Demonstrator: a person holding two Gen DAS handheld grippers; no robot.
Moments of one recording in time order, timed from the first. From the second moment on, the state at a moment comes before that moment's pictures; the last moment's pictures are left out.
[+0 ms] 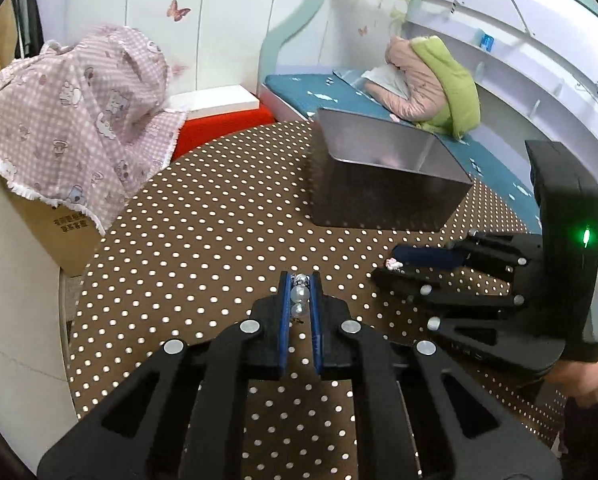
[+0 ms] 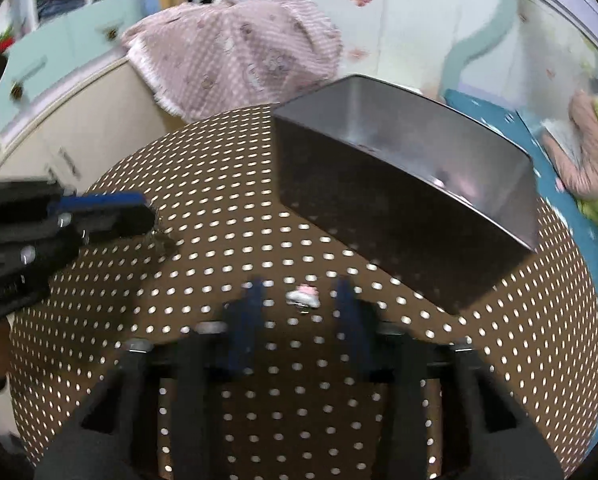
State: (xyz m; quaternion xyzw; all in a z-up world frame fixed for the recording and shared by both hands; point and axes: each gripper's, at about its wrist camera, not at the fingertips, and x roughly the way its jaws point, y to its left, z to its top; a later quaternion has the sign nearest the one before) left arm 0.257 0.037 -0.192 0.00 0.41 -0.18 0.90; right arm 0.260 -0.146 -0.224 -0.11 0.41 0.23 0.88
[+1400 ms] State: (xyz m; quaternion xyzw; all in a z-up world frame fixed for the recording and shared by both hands) left arm 0.360 -0.077 -0.087 -0.02 0.36 -0.29 0.88; right arm 0.334 -0.234 -0.131 0.02 0.39 0.22 0.90
